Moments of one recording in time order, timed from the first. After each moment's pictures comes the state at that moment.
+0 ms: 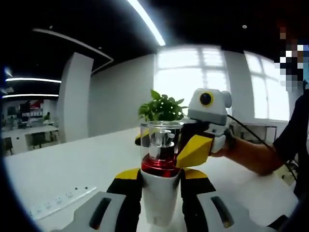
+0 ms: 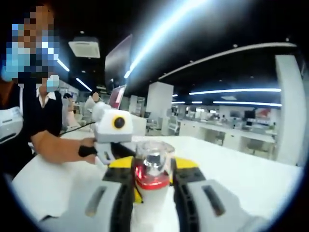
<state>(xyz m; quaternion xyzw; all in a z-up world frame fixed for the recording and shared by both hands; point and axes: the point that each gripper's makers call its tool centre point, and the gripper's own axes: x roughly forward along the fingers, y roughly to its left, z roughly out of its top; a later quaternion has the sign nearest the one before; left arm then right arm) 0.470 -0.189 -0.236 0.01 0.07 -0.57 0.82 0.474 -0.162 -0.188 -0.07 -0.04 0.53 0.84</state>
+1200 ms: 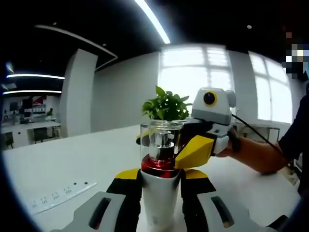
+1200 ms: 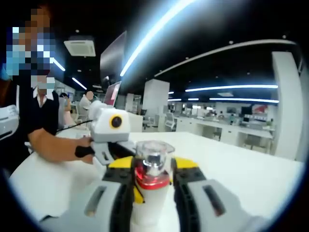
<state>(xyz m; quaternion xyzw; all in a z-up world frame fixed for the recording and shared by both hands) 0.483 -0.190 -0.250 0.00 0.08 -0.56 0.82 0.489 -0.165 -0.204 -0.07 -0.03 0.52 0.85</state>
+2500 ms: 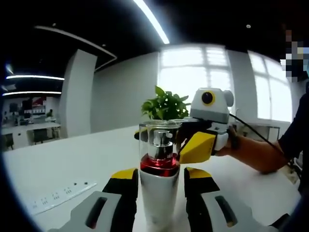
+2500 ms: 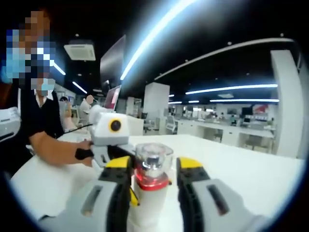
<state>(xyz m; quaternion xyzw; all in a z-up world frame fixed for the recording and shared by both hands) 0.480 -0.191 -0.252 0.00 0.08 -0.56 0.82 0.489 -0.169 -0.201 -0.06 -0.04 0.52 0.85</state>
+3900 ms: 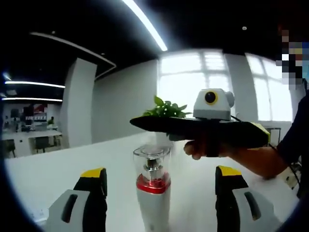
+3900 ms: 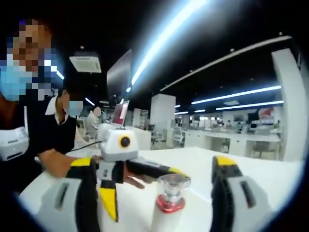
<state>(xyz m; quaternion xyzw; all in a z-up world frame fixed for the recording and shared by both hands) 0.469 -0.186 -0.219 -0.01 0.04 -0.56 0.83 0.454 -0.155 -0.151 -0.02 -0.08 0.56 0.83</state>
